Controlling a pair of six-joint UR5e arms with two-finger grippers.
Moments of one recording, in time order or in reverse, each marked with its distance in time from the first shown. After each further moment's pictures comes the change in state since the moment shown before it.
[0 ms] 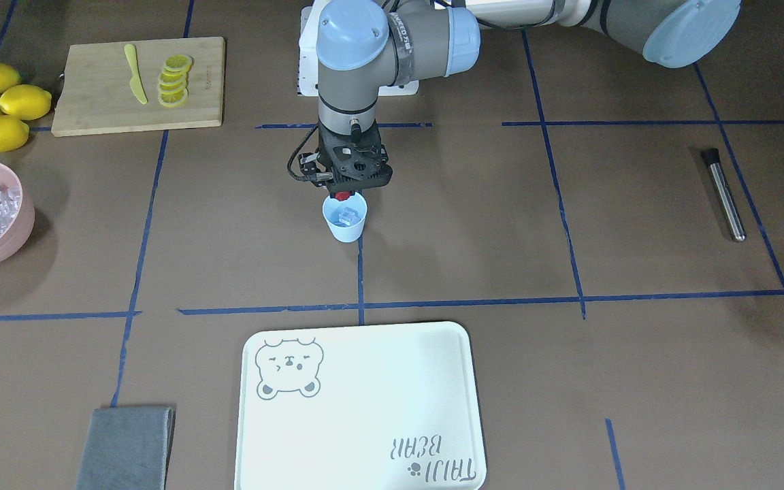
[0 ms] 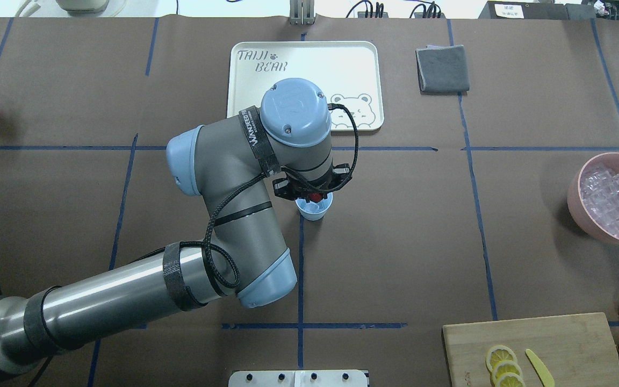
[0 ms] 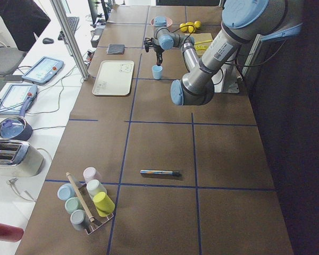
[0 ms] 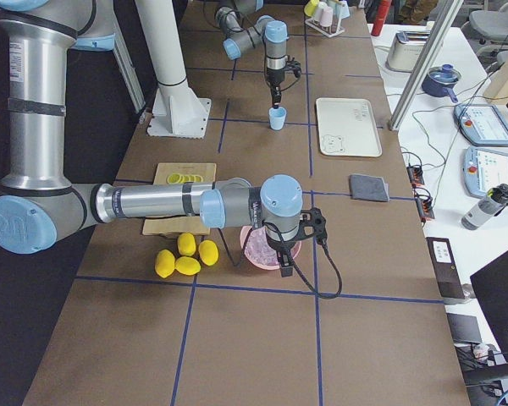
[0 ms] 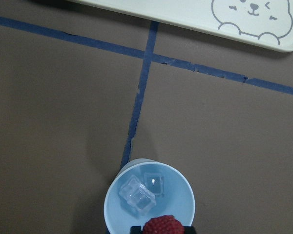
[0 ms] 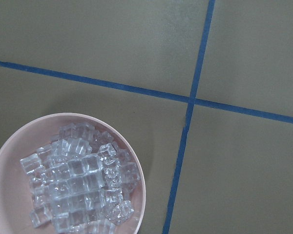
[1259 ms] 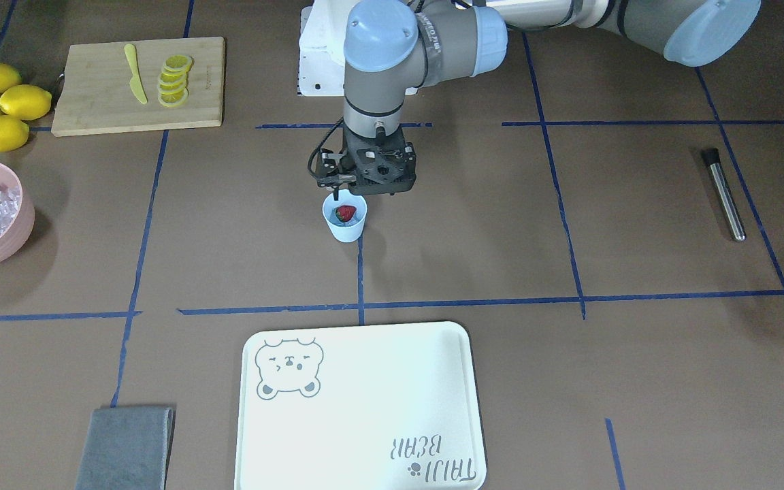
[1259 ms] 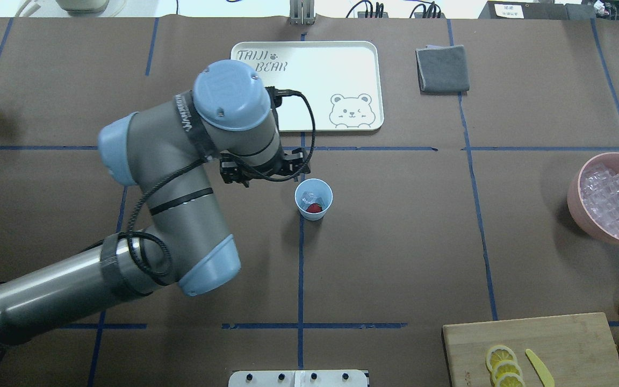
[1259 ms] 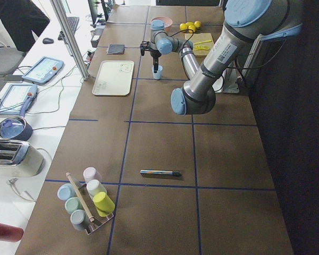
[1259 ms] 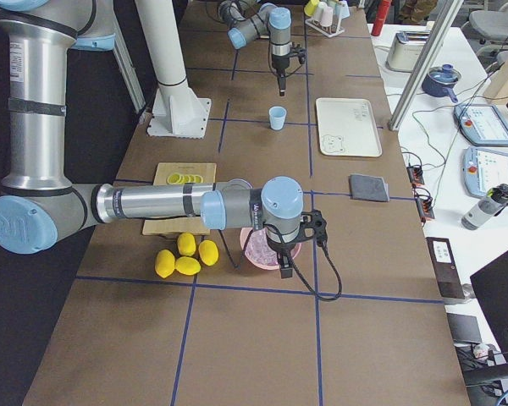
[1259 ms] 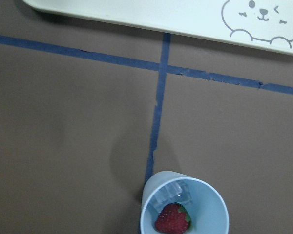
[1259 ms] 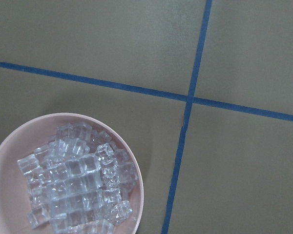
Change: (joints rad) left arm -0.095 0.194 -0.221 0.083 -0.006 0.214; right arm 0.000 0.002 -0.010 0.000 0.000 0.004
